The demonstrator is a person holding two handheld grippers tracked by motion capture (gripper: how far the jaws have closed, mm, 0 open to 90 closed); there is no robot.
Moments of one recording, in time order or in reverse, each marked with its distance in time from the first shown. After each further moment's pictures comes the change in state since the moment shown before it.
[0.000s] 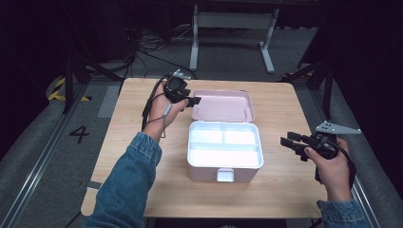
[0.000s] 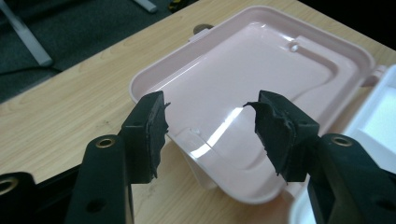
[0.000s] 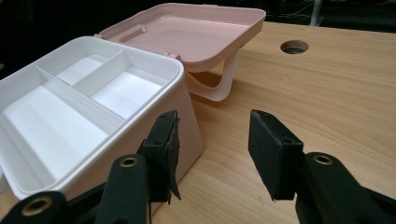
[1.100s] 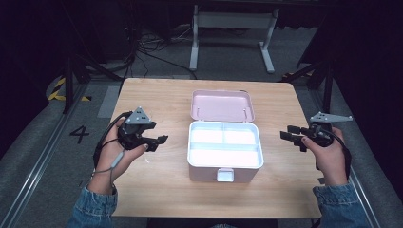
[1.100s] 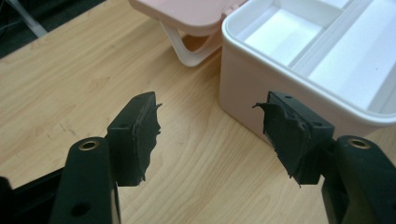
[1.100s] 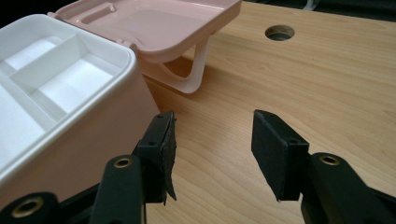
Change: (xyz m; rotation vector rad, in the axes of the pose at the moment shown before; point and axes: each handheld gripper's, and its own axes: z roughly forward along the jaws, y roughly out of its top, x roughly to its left) left arm -0.030 -0.112 -0.104 0.036 0.024 0.089; right arm -0.032 0.011 0.022 0.094 -0.024 -0.026
